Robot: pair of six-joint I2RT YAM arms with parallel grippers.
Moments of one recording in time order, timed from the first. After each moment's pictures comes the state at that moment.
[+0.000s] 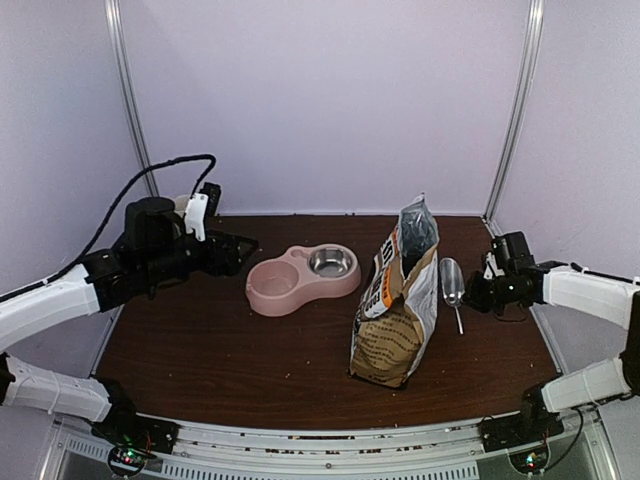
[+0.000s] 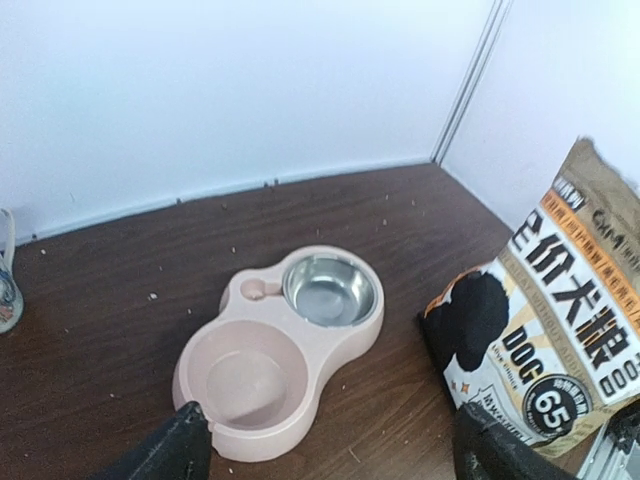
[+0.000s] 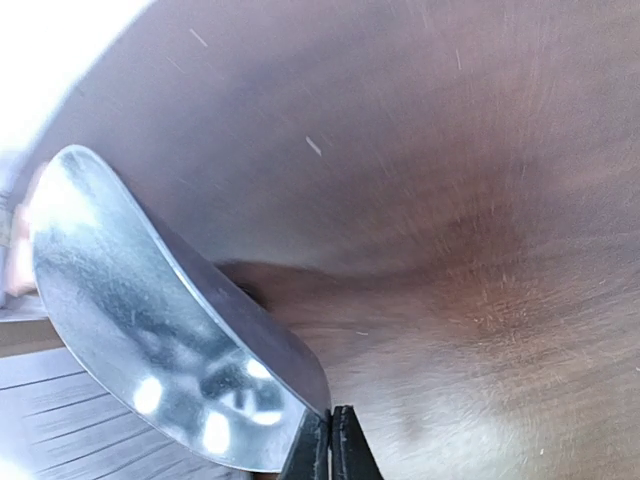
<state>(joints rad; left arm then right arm) -0.70 1.10 0.85 -0.09 -0.02 -0.26 0.20 1.26 0.67 -0.35 -0.14 0.61</state>
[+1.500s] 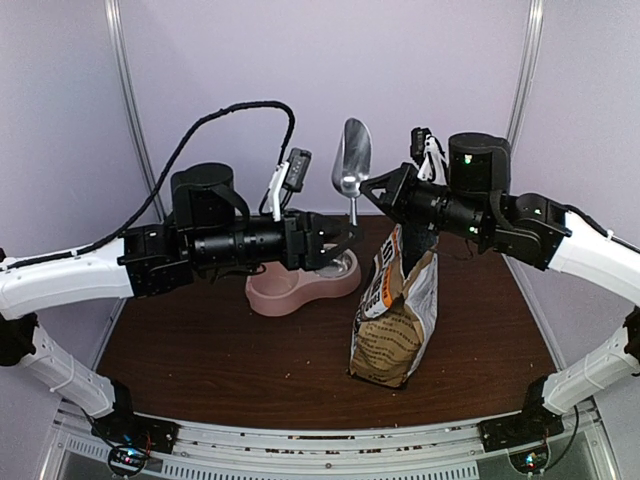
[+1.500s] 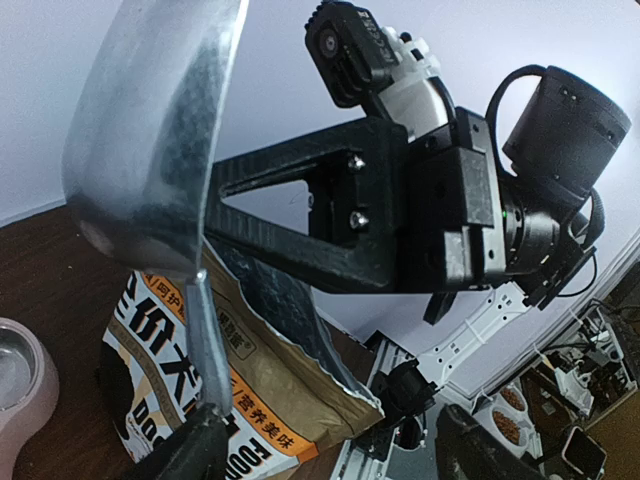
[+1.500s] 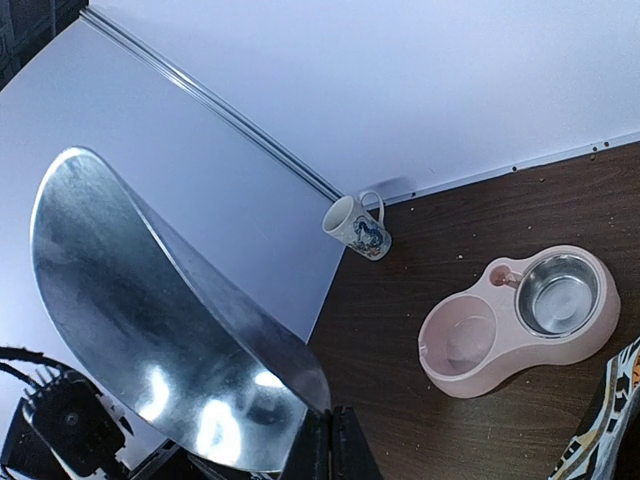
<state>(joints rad) -1.11 1.37 1.24 0.06 0.18 -0.51 0.99 1.30 1.37 -0.24 0.23 0.87</state>
